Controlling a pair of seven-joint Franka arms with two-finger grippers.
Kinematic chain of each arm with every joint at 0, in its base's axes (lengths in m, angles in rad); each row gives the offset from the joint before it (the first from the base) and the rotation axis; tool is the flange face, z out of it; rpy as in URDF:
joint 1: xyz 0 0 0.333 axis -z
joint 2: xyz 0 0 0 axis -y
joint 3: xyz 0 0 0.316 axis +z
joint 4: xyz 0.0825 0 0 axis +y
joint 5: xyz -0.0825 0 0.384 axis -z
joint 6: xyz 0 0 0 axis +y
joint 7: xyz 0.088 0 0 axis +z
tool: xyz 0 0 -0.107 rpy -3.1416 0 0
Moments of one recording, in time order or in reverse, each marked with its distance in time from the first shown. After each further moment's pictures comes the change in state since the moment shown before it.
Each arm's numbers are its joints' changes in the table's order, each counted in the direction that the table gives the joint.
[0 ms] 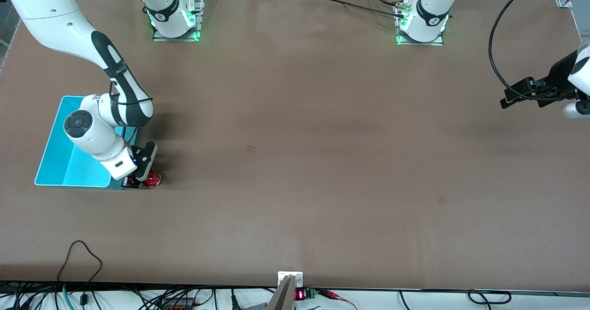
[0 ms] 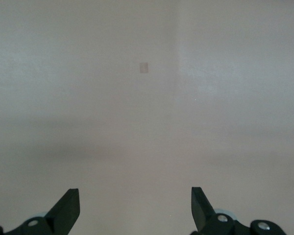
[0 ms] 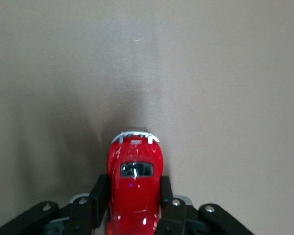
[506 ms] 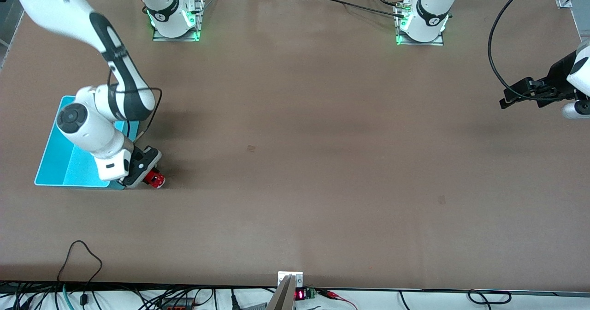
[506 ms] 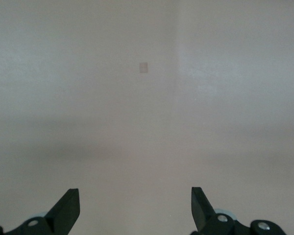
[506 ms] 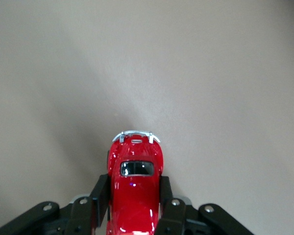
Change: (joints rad) left arm -0.001 0.000 -0.001 0.001 0.000 0.000 0.000; right arm -0.071 0.173 0.028 -0.039 -0.078 0.258 -0.547
